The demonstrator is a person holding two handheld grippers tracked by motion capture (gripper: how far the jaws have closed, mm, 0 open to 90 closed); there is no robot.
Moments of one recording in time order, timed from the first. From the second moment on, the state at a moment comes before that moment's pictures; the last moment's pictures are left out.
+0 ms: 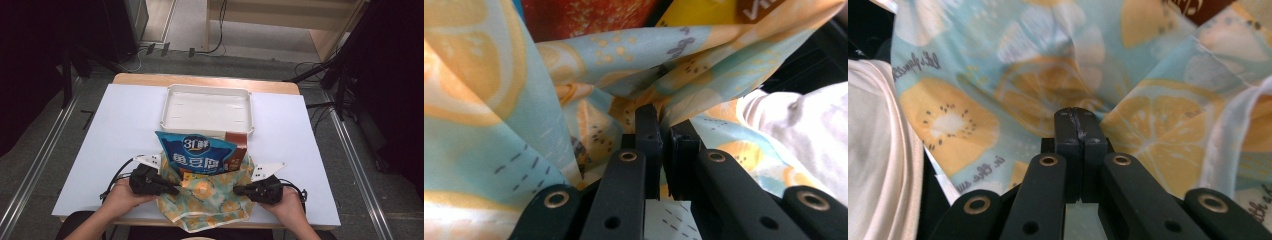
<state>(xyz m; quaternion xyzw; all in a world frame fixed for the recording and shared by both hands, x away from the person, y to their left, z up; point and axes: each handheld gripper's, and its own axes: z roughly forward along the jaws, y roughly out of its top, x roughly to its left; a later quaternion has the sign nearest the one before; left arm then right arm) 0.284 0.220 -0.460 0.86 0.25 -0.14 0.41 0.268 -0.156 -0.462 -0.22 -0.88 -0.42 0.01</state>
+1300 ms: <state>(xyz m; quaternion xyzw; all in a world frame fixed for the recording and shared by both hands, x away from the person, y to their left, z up) 0.267 0.221 -0.405 0.85 0.24 -0.12 0.45 0.286 -0.140 -0.401 -0.19 -0.86 -0.47 -0.01</state>
